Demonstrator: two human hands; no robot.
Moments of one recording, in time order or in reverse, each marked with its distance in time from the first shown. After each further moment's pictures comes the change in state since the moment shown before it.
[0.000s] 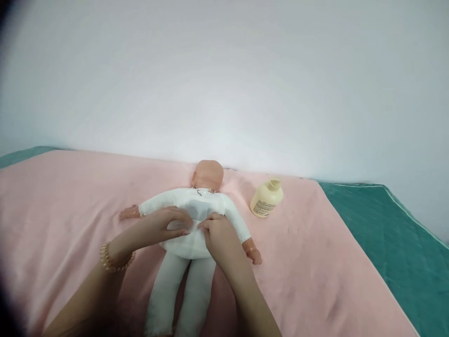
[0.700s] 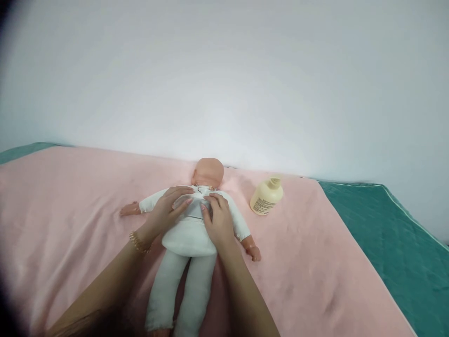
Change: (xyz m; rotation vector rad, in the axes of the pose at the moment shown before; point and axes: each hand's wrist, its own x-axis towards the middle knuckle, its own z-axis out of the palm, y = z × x) left_hand 0.027 -0.029 0.026 -0.024 0.573 0.025; right_hand 0.024 0.035 0.036 0.062 0.265 -0.005
